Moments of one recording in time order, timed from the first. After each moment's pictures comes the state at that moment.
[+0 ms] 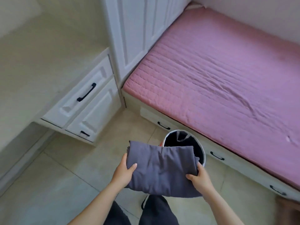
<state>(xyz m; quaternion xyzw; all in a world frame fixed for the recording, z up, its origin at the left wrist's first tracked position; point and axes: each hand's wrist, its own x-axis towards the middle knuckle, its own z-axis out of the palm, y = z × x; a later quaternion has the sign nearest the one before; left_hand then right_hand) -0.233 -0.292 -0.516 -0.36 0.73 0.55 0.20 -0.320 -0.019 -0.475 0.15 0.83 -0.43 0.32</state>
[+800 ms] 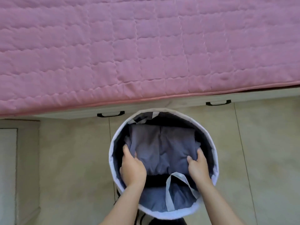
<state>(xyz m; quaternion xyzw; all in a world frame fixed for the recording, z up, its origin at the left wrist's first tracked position) -0.479 -0.074 -0.915 -0.29 0.87 0.31 0.25 -0.418 0.110 -0.937 0.50 0.71 -0.47 0.16</state>
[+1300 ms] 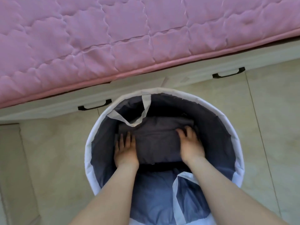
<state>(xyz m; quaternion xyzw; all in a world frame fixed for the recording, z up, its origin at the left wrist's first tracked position) -0.499 -0.089 -1.036 0.15 0.86 -0.12 0.48 -0.434 0.110 -1.039 0.23 0.87 -0.15 0.41</state>
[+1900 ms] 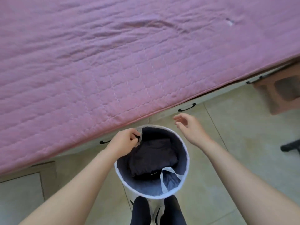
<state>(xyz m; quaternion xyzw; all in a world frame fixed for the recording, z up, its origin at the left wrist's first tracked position) -0.610 -0.054 -0.756 0.19 0.87 0.18 0.43 -0.500 0.176 -0.756 0.32 0.82 -0.46 0.12</state>
